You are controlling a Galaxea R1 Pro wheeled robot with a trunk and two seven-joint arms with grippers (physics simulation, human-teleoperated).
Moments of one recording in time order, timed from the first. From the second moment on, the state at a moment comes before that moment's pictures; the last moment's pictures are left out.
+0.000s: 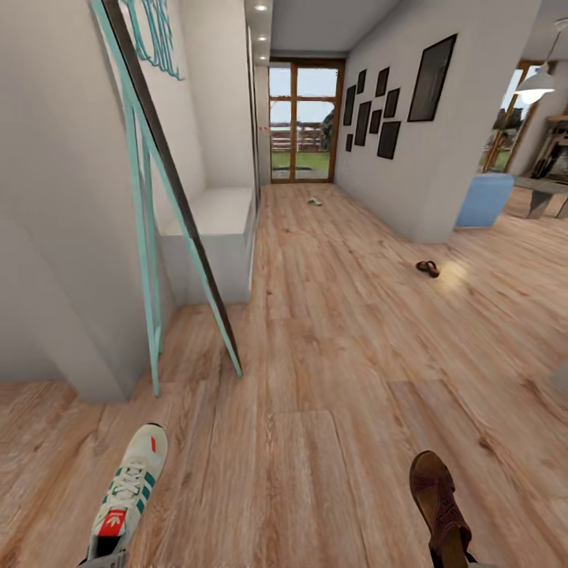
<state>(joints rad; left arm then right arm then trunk) -0.24 0.08 0.86 -0.32 -0.49 -0.58 -0.24 -0.14 -0.15 -0.32 -0.41 0.02 -0.61 0.25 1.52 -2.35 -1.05</state>
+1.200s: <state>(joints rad) -0.24 0.08 0.86 -0.32 -0.45 -0.58 -0.24 -0.14 -0.15 -0.32 -0.41 0.02 -0.61 0.25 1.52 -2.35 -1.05</state>
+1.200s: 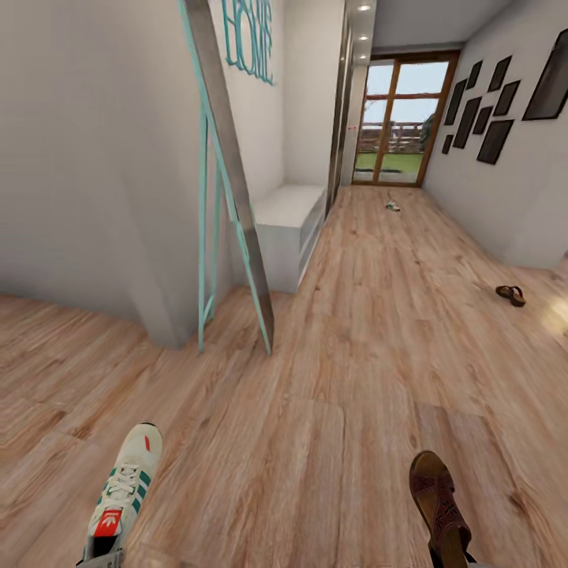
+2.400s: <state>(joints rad) -0.24 0.08 0.86 -0.32 -0.44 -0.58 -0.24 -0.14 -0.15 -0.32 -0.41 0.02 -0.61 0.25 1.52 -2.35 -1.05</state>
